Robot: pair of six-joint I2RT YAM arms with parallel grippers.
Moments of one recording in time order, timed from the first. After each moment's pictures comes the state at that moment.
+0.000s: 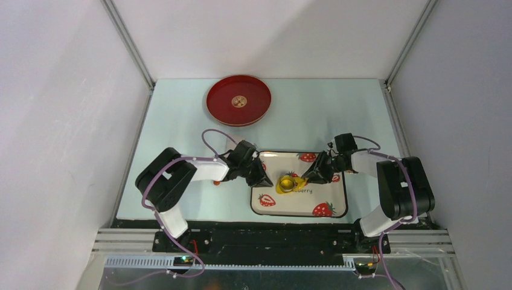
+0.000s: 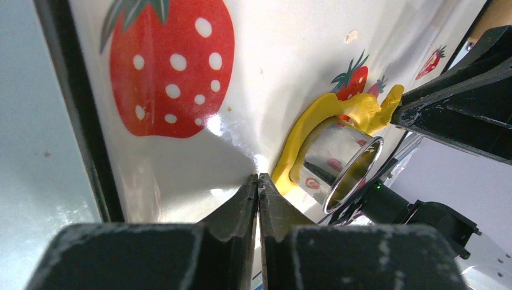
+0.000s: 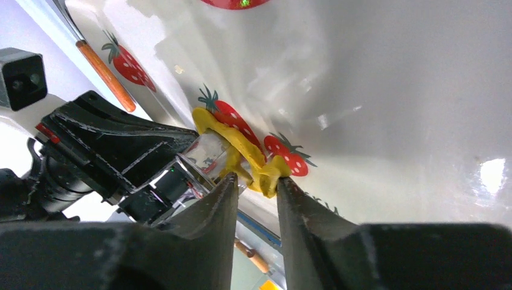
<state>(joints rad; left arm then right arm) -0.71 1.73 0.76 0.04 0.37 -1.05 0.16 1.57 0.67 -0.28 -0.67 0.77</state>
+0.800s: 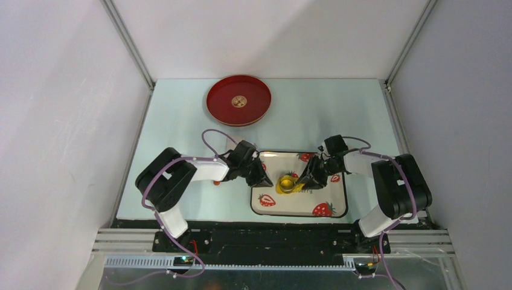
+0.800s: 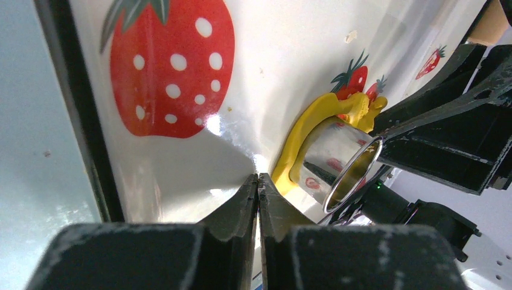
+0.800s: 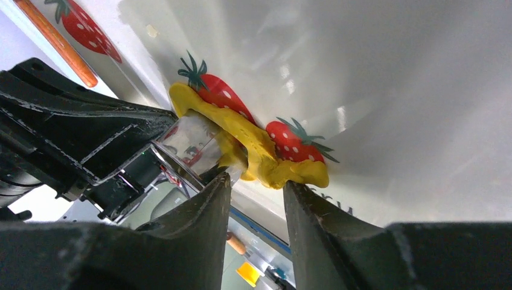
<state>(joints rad) -0.71 1.73 0.76 0.04 0.37 -1.05 0.27 1.58 0.68 -0.33 -0.64 0.73</state>
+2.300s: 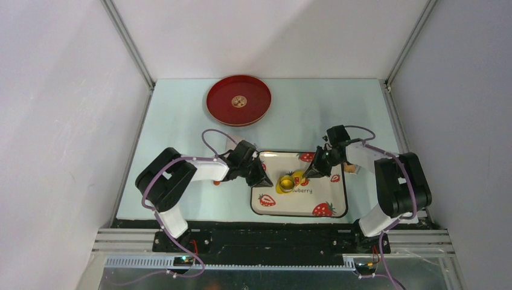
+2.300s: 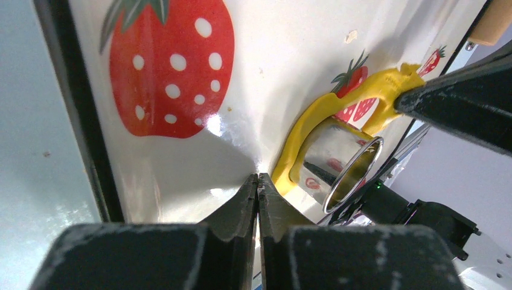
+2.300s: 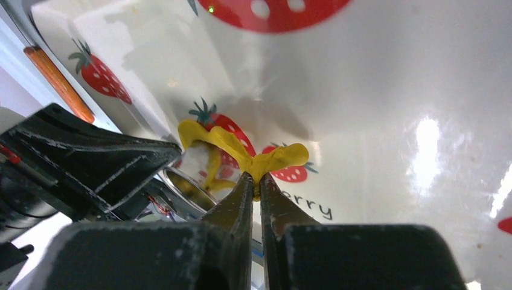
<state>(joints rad) -0.71 1.73 0.76 0.04 0.37 -1.05 0.24 1.58 0.79 -0.45 -0.51 0.68</state>
